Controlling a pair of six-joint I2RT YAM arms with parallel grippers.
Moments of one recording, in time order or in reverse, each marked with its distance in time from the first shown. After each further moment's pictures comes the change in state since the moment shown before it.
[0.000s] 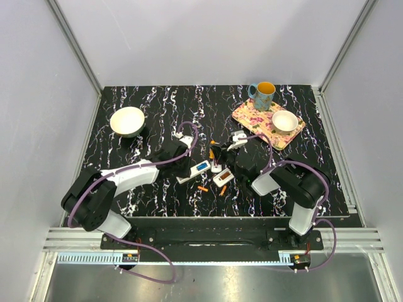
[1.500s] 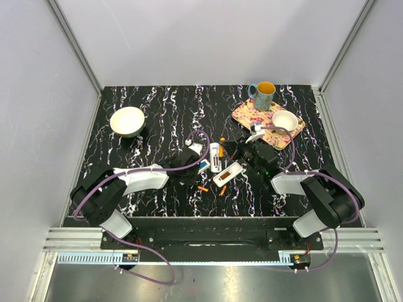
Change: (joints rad) left arm -0.140 0.074 -0.007 0.043 -0.134 -0.075; right arm -0.215 -0.300 -0.083 -0.236 -0.363 0.227
